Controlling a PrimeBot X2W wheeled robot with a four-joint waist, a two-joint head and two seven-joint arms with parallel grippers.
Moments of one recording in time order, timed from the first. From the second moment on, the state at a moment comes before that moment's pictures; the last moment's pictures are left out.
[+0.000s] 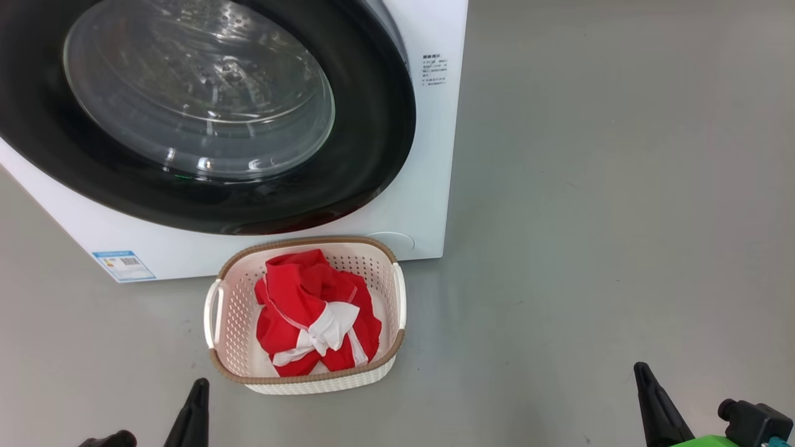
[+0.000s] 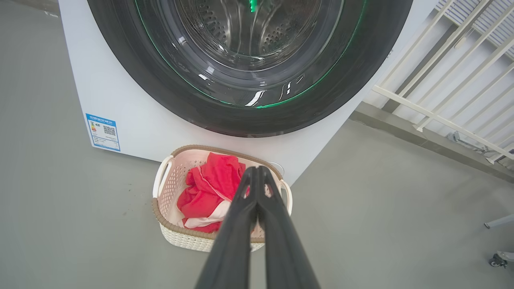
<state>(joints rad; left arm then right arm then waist) 0.02 0.10 -0.01 0.28 -0.53 -0.12 -0.20 0.10 -0.04 -0.03 0.32 0.59 0.13 -0.21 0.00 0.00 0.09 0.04</state>
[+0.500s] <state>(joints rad) 0.02 0.10 0.00 0.28 -0.68 -0.12 -0.16 0.08 -0.04 -0.04 0.31 0.74 0.13 -0.17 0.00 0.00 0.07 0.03</state>
